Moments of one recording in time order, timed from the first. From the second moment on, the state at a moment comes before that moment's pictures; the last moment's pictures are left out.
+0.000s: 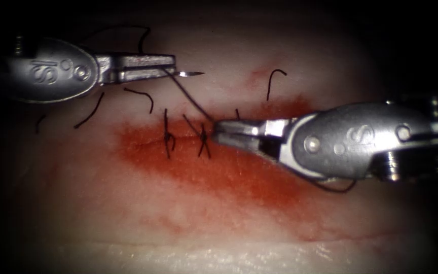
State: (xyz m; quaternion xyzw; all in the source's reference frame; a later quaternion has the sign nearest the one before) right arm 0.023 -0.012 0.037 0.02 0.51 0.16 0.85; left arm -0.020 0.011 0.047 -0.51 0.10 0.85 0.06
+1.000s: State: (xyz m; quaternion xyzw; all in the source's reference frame) right arm 0.022 -0.009 0.034 -0.08 0.60 0.31 0.73; left arm -0.023 0.004 0.051 -0.50 0.12 0.85 0.10
